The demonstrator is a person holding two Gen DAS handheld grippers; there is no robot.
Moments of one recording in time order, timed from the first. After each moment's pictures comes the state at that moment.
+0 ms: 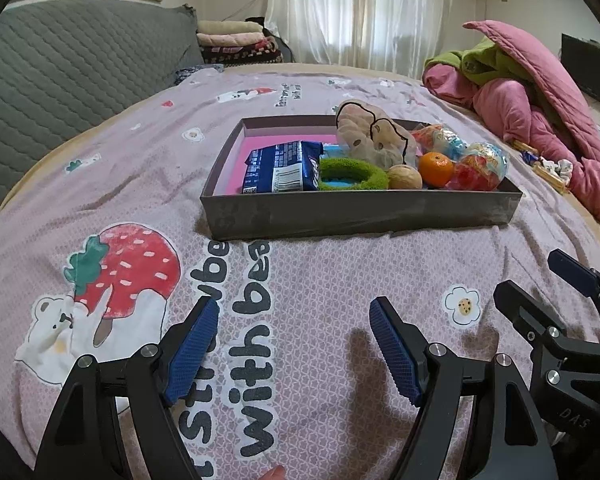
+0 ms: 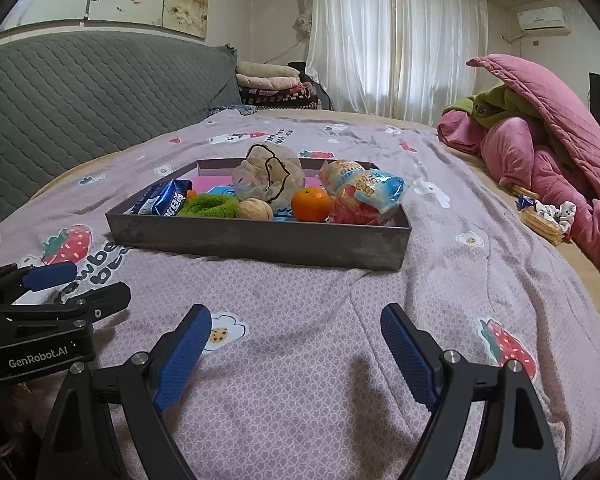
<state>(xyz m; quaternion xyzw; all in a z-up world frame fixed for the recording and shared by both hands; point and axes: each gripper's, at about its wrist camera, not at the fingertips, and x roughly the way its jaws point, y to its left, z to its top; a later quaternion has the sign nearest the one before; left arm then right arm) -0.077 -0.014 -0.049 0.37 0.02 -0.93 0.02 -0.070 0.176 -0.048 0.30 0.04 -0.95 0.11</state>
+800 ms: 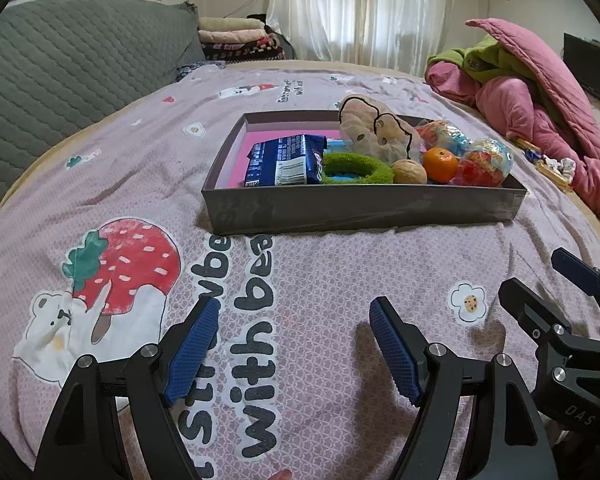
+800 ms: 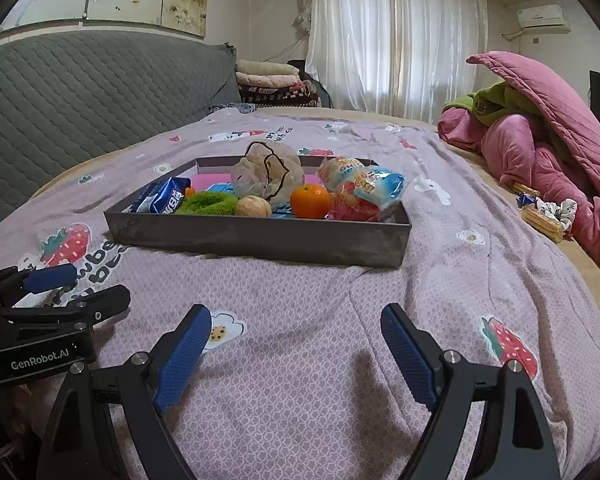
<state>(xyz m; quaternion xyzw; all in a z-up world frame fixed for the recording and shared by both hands) -0.078 -0.016 -0.054 0.38 0.02 -0.93 0.02 -0.071 0.176 -0.049 0.30 0.04 -0.95 0.11</state>
